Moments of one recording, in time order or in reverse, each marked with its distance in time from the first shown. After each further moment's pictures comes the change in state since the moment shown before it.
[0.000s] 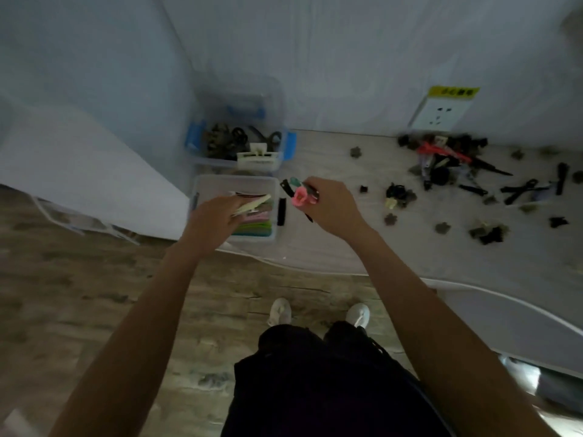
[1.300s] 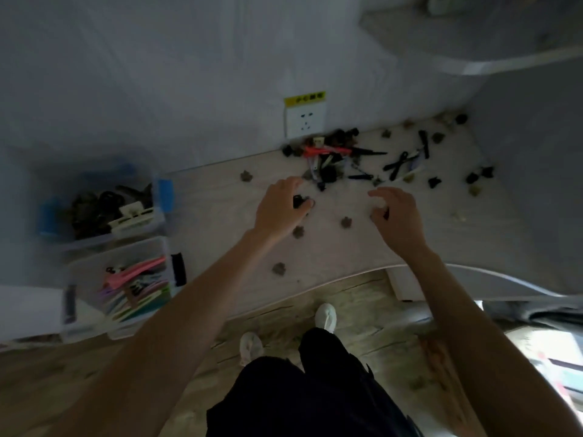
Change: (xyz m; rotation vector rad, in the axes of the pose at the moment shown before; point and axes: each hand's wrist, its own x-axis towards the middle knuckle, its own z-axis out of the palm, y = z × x) left_hand 0.134 0.252 0.083 -0.346 -0.082 0.357; right_hand -0.112 0.202 -0.130 -0.234 0.541 0.468
